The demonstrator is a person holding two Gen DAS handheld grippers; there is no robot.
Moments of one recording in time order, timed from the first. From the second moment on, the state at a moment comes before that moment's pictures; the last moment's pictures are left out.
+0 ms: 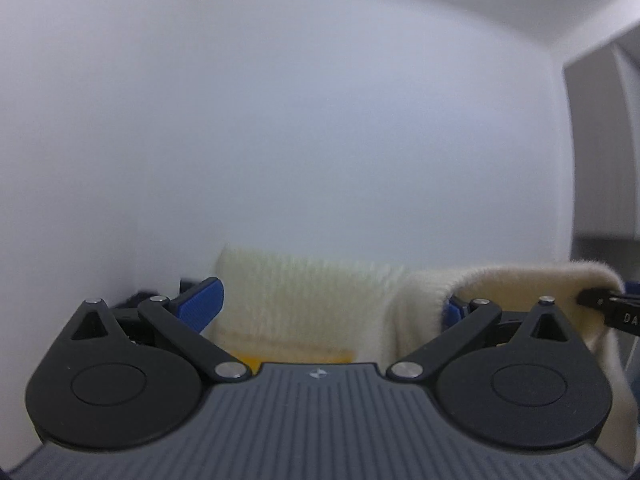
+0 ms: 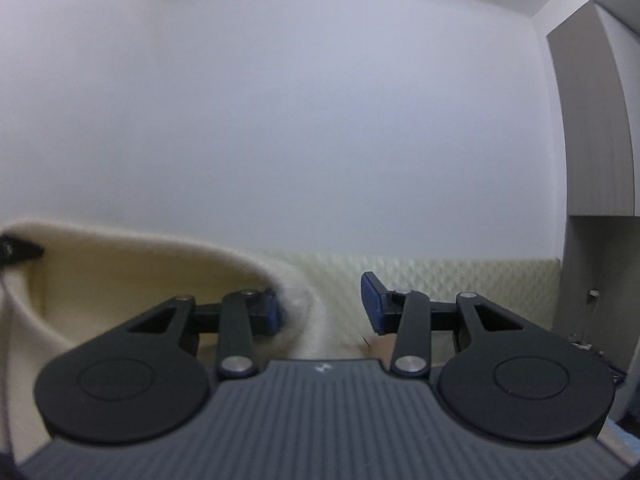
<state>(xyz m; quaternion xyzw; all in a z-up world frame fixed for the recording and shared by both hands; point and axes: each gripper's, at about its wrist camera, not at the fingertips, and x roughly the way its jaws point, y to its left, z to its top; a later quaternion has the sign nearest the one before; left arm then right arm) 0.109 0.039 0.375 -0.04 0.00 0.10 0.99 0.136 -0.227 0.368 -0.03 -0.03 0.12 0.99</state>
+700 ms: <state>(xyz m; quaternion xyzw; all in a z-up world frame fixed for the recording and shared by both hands) 0.633 0.101 -0.099 -0.04 0.26 0.10 0.96 0.582 -0.142 -0.029 -0.03 0.23 0.08 0.97</state>
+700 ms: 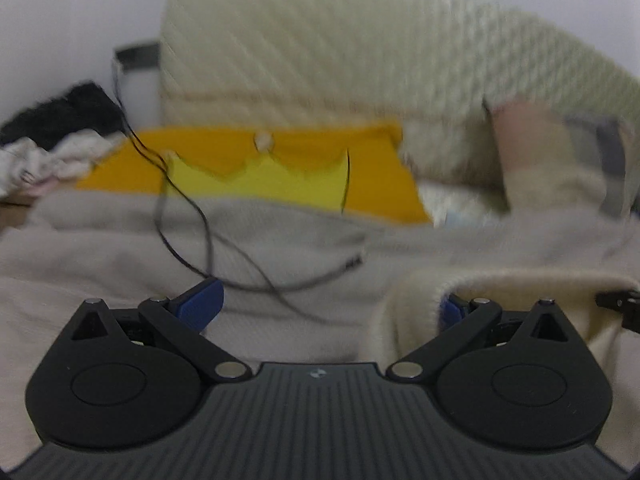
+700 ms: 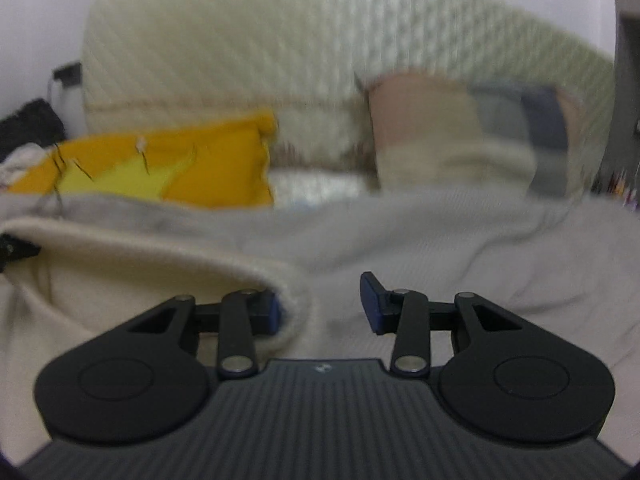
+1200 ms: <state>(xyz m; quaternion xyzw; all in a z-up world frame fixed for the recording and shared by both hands) 0.658 0.109 -0.157 -0.06 0.35 0.05 0.93 0.617 -0.137 -0.101 0.01 0.30 0.10 0.95</state>
